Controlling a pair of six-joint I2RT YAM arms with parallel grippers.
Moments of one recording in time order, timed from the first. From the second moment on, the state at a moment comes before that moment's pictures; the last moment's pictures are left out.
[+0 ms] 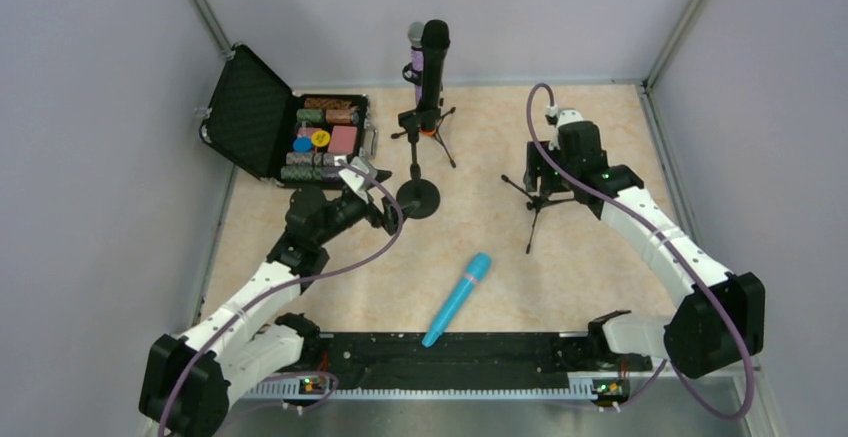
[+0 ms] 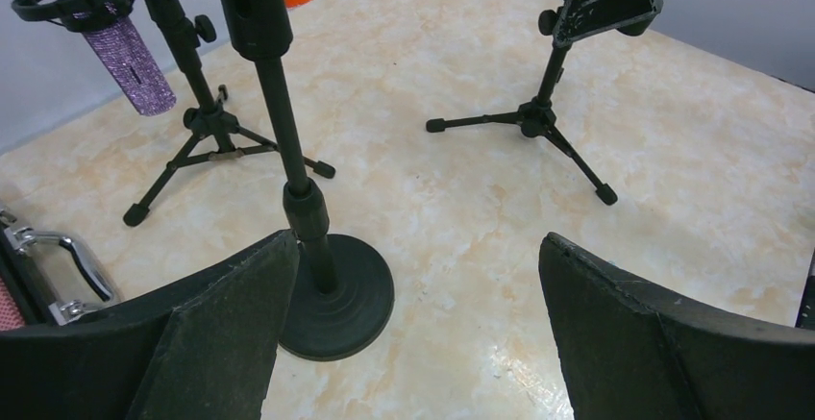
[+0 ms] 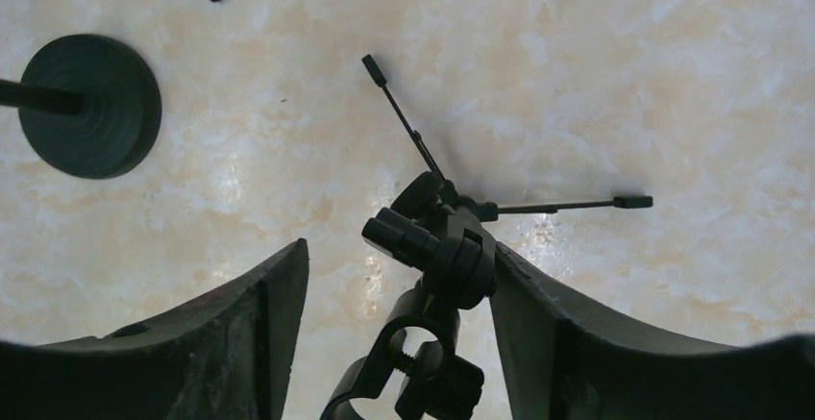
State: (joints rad) left arm -0.42 0.92 0.49 0.42 0.47 -0.03; right arm 0.34 1.25 1.02 -0.48 0.08 0.21
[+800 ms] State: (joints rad) left arm -0.71 1.16 0.48 0.49 0.48 -0.06; right arm 0.44 1.31 1.02 -0.46 -0.12 -0.07
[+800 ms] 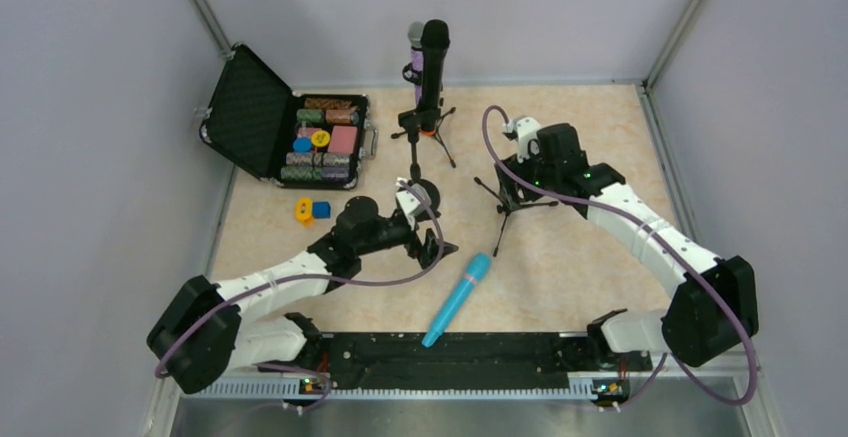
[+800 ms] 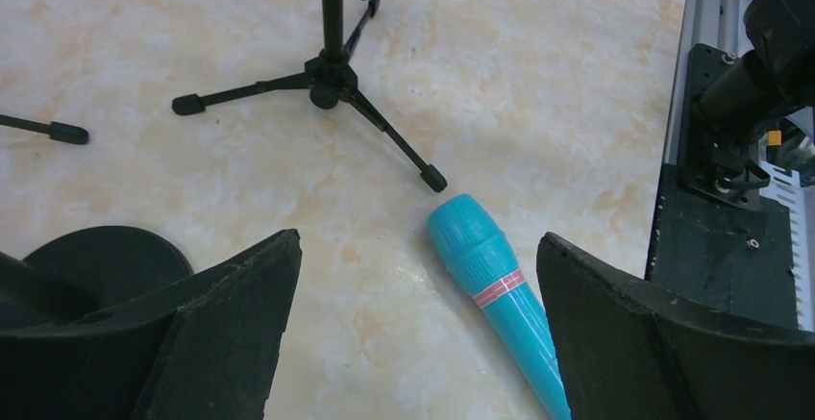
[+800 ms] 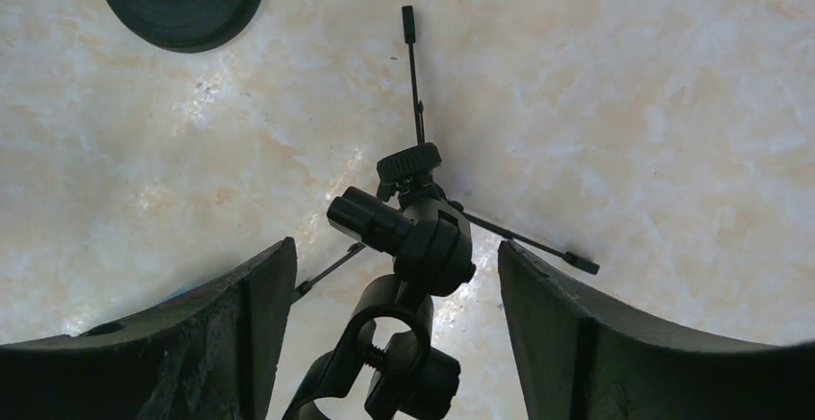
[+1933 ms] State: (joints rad) left arm -1.11 1.34 0.66 -0.03 0.02 -0.27; right arm 0.44 1.17 1.09 -0.73 0.27 0.07
